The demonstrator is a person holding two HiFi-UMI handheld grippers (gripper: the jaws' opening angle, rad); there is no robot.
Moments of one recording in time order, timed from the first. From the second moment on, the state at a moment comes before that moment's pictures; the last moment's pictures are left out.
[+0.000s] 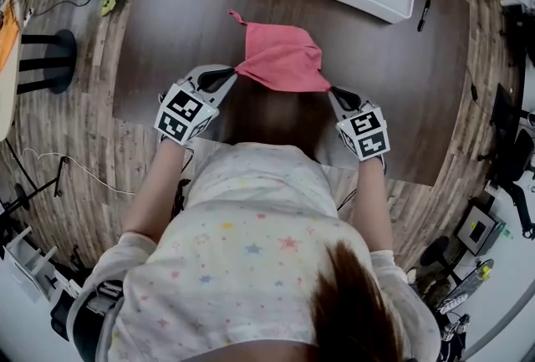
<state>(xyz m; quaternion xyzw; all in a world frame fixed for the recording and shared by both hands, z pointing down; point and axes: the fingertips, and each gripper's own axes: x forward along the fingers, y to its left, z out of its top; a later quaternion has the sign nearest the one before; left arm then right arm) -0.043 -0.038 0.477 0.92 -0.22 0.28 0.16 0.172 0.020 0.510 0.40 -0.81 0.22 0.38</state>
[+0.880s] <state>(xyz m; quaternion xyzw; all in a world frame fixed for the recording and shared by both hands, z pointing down) -0.036 -0.115 0.274 0.96 -0.26 0.12 0.05 0.208 -0.055 0.259 0.51 -0.83 0.05 0.21</state>
